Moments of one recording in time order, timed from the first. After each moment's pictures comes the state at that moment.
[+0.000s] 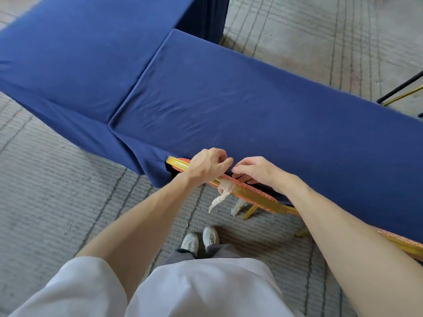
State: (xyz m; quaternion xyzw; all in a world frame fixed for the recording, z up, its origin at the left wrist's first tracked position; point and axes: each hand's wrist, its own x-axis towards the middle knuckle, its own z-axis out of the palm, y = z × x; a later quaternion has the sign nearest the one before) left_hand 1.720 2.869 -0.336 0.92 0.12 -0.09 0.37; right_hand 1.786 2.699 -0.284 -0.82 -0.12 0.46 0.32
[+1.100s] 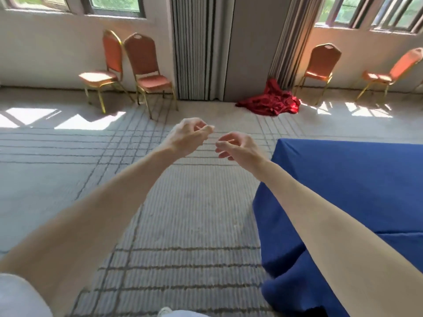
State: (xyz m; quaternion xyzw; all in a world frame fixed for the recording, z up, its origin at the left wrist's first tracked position) left_hand 1.238 3.182 -0.104 0.66 0.61 0.33 0.27; right_hand 1.427 3.173 -0.109 -0.51 -0.67 0.45 0.30
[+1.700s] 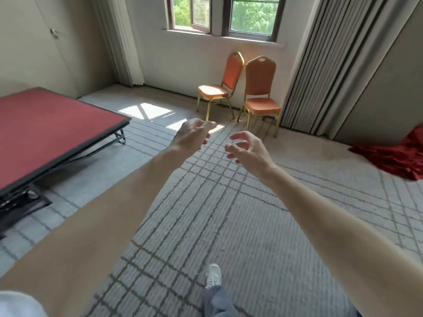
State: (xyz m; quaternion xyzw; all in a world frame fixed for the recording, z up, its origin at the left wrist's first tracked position) left_hand 0.812 3.267 -0.082 0.40 0.72 0.50 0.26; right_hand 0.975 3.355 -0.108 -0.33 -0.76 0.49 0.27
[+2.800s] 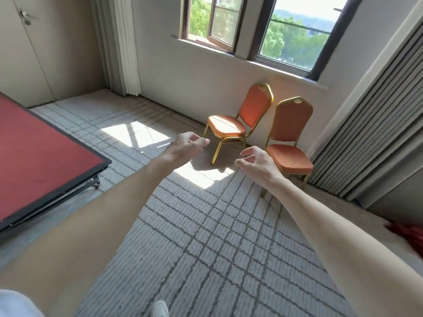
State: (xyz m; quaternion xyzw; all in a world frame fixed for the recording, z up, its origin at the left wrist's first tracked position) left_hand 0.172 3.773 -0.116 0.40 0.72 0.49 0.28; right_hand 0.372 3.898 -0.110 -0.41 -0.83 0.34 0.17
